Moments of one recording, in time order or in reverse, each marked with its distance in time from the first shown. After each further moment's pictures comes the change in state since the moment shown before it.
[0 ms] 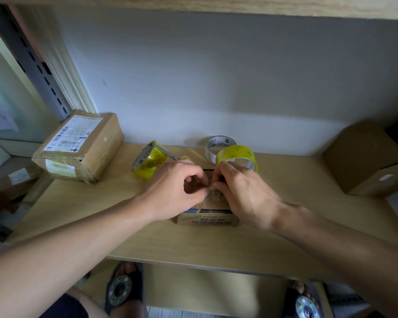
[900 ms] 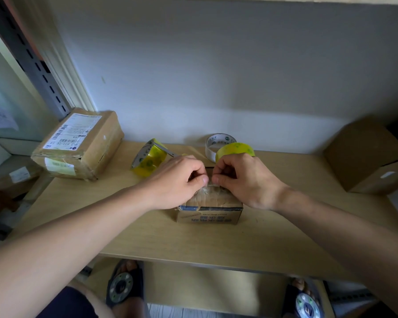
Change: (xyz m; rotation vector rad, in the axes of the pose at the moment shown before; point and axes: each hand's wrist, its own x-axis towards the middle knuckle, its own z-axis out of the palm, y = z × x) left_hand 0.017 0.003 -0.006 0.093 -0.198 -0.059; right_hand 0.018 0.003 -0.013 0.111 -0.064 0.231
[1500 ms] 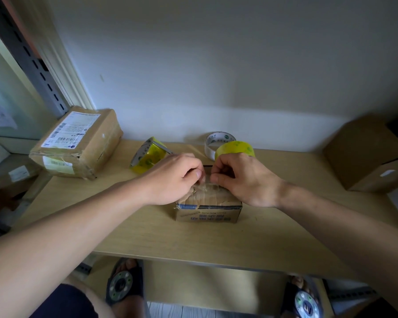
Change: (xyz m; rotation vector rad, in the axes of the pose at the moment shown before) left_hand 0.002 -0.003 -0.008 0.028 -0.050 0.044; right_hand 0.002 0.000 -0.002 0.018 -0.083 -0.025
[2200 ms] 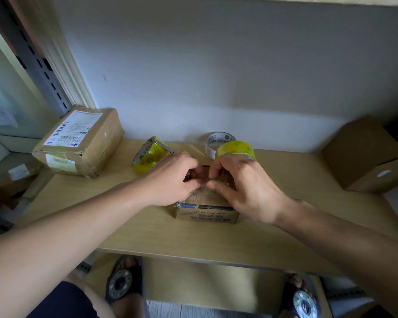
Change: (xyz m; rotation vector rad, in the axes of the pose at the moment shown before) left_hand -0.006 -0.002 0.005 -0.013 0.053 0.010; right_hand -0.018 0.005 0.014 -0.087 0.225 -0.365
